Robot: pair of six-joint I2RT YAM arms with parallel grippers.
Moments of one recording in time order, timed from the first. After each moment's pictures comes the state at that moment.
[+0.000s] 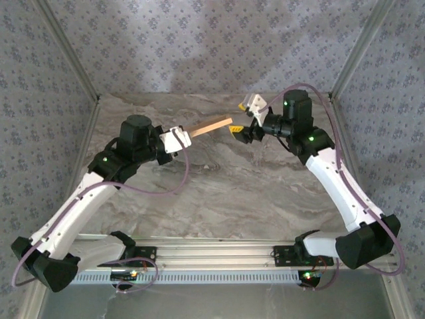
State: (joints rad) left arm -0.58 1.09 1.20 -0.61 0.15 0.77; right arm 0.39 1.28 1.31 -0.37 -0.64 -0.51
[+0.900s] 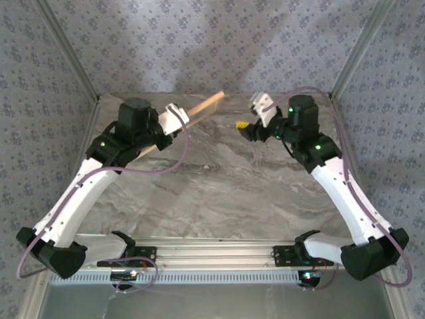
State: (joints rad) left arm -0.56 1.21 1.44 -0.69 0.04 0.58; right arm 0.38 1.18 1.29 -0.36 -0.40 -0.36
